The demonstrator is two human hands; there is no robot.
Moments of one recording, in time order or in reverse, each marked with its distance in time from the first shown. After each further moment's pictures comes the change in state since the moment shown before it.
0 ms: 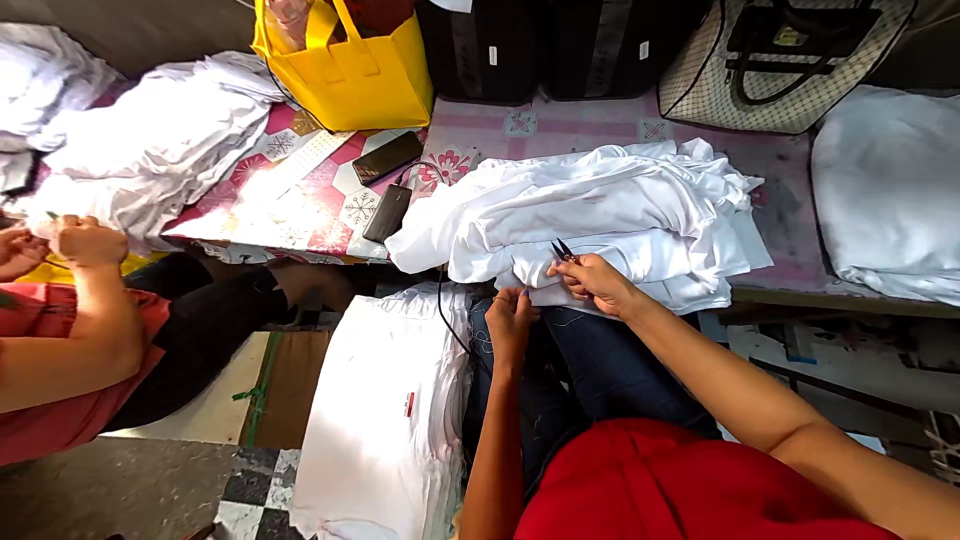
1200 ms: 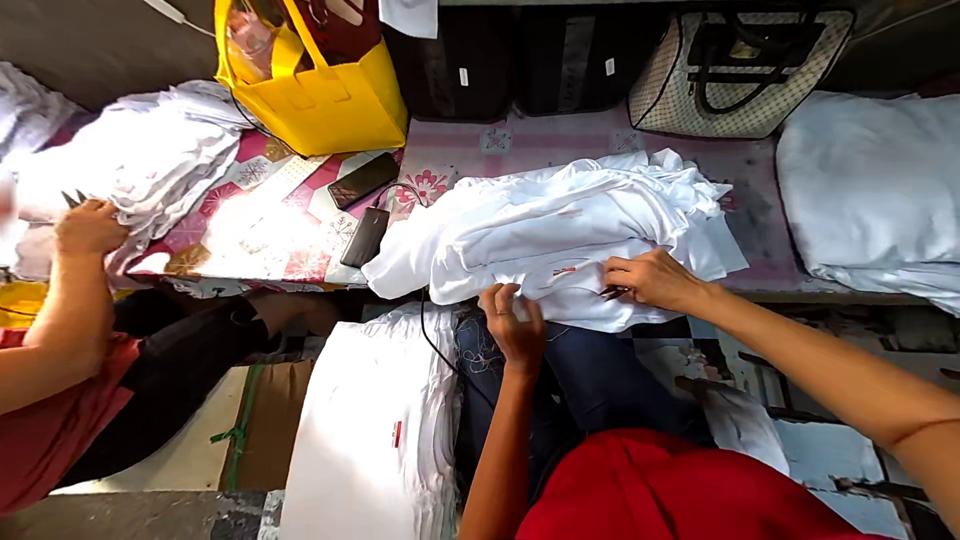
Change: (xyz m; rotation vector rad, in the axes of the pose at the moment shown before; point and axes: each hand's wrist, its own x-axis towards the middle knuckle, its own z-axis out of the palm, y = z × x) left_hand 0.017 0.010 0.046 0.421 0.476 0.747; right_hand -0.030 -0.008 -0.129 -1.458 -0.078 -0.956
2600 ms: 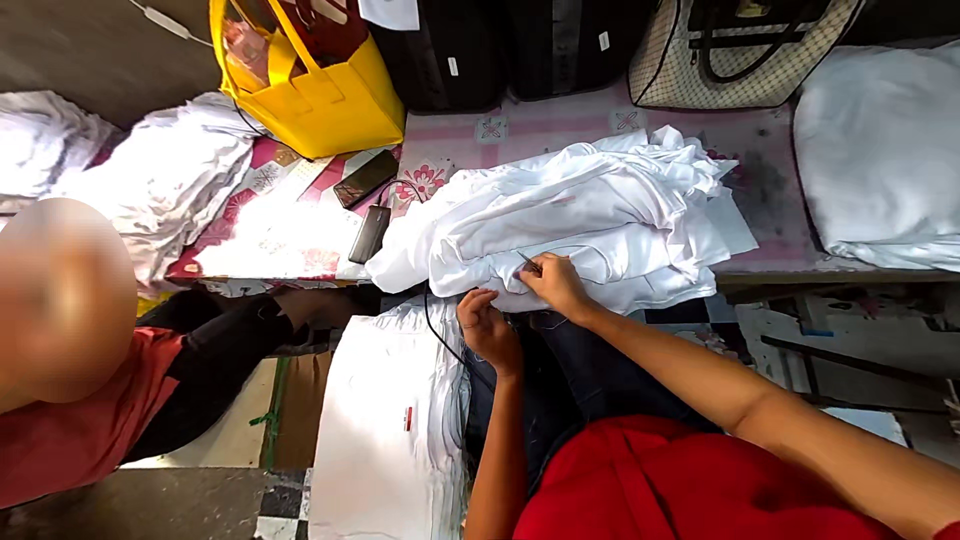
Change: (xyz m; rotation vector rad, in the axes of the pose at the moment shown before) left_hand -0.019 -0.016 -0.016 -0.459 0.125 -0.223; right_hand 0.106 -0.091 0.061 0.628 0.126 0.835
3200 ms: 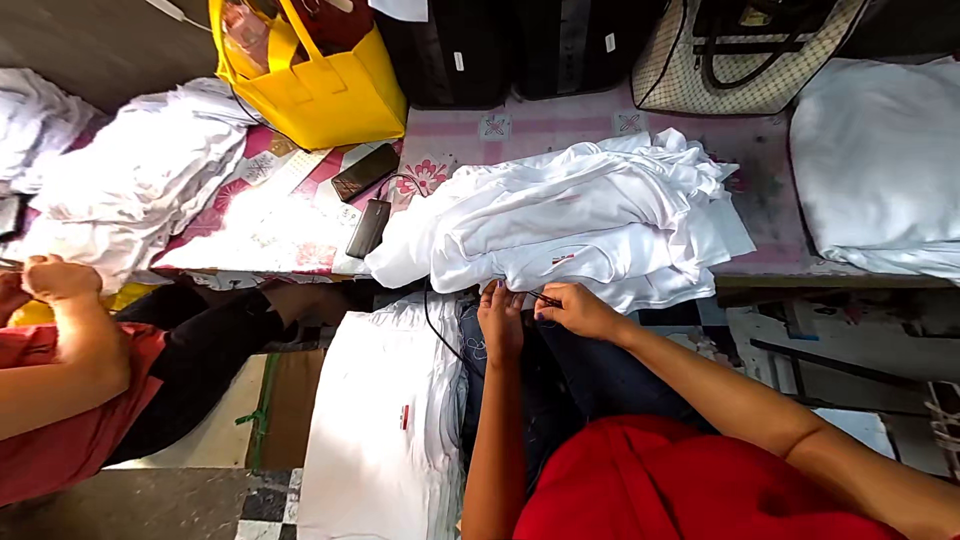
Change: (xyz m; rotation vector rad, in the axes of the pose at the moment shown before) left_hand 0.014 -0.003 0.011 -0.535 -0.017 -1.022; right_hand -0.043 0.007 -0.029 0.047 -0.406 -0.226
